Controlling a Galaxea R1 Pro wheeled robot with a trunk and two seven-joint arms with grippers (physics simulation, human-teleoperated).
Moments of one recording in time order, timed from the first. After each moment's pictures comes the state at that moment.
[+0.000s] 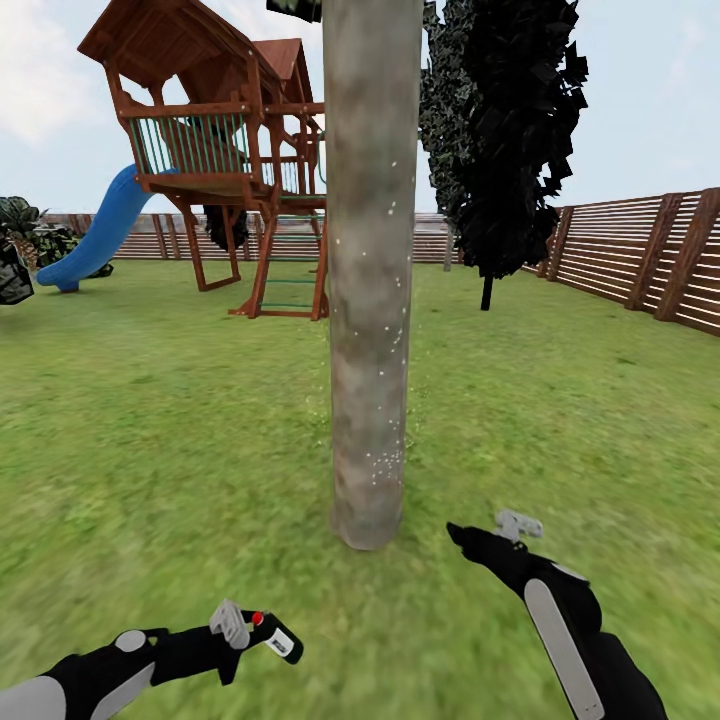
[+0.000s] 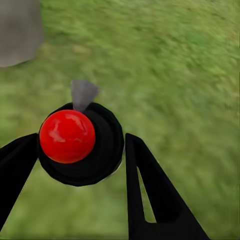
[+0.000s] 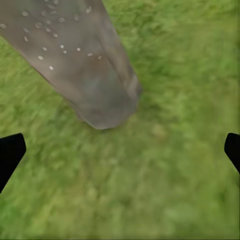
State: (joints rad) left arm -0.64 0.37 -1.29 -0.40 1.00 -0.33 -0.77; right arm -0.26 -0.04 0.03 -1.48 -0.50 0.67 -0.18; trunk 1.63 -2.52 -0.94
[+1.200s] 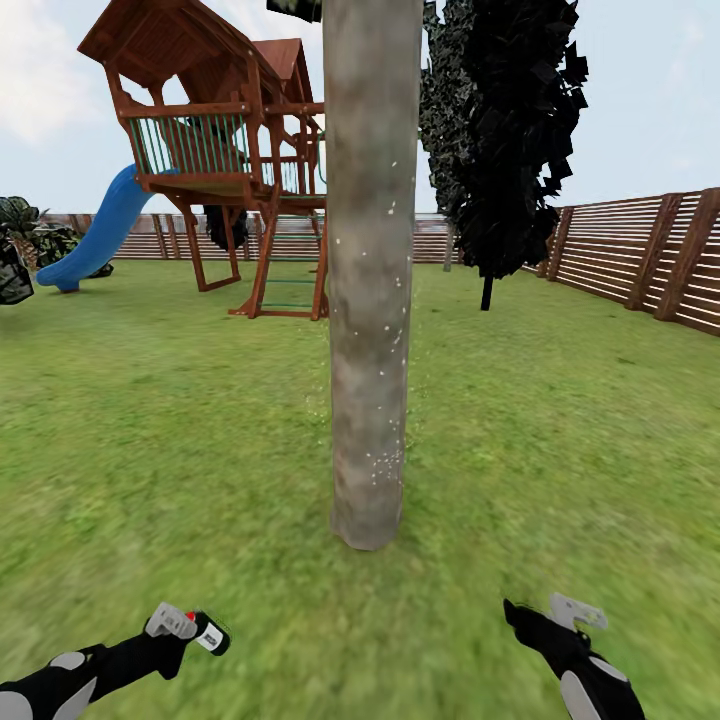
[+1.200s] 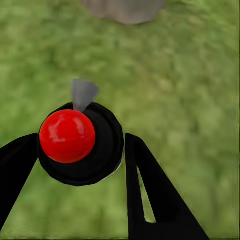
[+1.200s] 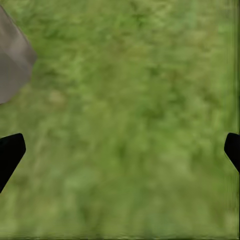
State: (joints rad) left arm -0.63 0.38 -1.29 -0.11 1.15 -0.34 -0.69; right arm -0.12 -0.12 -0.01 -1.20 -0.44 0.35 -0.24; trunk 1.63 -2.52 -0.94
